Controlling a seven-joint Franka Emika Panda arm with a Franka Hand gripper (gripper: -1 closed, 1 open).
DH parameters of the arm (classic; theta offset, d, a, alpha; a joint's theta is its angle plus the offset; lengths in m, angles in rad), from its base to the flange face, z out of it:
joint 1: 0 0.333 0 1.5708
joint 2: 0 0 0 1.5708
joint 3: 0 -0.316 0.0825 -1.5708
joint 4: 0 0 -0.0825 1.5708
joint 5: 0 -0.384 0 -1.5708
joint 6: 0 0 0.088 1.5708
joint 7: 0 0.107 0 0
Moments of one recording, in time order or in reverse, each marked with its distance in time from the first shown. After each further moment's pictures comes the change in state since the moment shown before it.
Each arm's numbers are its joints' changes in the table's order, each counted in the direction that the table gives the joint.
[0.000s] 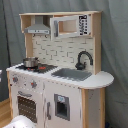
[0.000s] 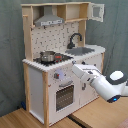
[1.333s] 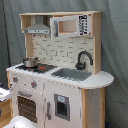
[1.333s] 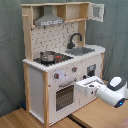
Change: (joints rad) arm 0.074 -0.042 -0.130 -0.254 -0.011 0.257 -0.092
